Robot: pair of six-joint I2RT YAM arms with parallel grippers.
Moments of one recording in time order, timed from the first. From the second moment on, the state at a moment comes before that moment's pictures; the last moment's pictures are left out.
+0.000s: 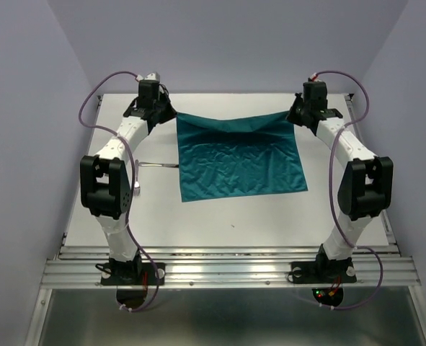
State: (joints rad) left arm -0.18 1.90 1.61 -0.29 0.08 -0.54; right arm 0.12 1.85 1.56 -0.33 0.08 0.45
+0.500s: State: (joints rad) left arm -0.18 1.52 1.29 -0.26 0.12 -0.55; right arm 0.12 1.60 1.30 -0.34 0.02 0.51
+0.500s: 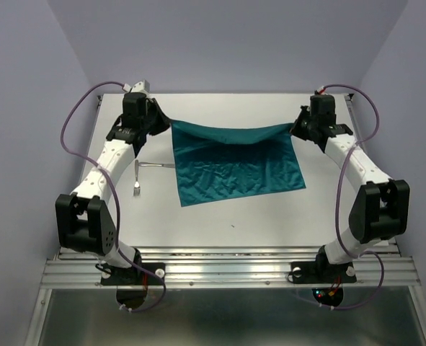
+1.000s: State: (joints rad) left arm -0.19 1.30 1.02 -0.26 0.16 -0.58; right arm 0.12 1.37 1.11 -0.40 0.05 0.53
